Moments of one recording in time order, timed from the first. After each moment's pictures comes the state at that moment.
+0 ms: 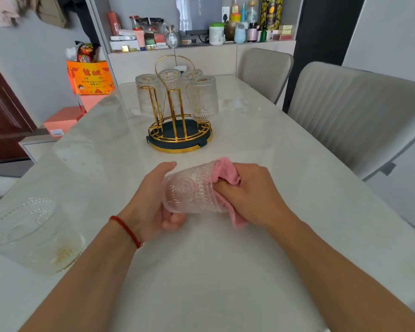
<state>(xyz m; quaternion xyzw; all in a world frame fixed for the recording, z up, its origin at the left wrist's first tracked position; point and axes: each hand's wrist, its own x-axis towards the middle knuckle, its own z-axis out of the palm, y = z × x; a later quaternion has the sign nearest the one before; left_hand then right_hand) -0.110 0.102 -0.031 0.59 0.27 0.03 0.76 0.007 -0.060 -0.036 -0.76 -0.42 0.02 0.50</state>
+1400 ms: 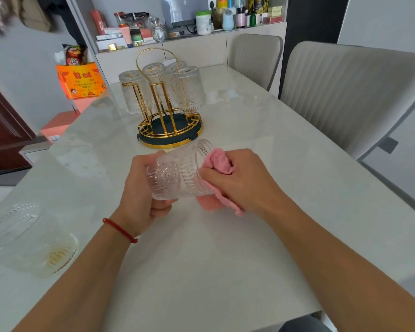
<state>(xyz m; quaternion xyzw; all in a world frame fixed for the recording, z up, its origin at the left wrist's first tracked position) -0.105 0.089 -0.027 0.62 0.25 0.17 0.72 0.005 -0.069 -0.026 -0.75 -0.38 0.08 0.54</state>
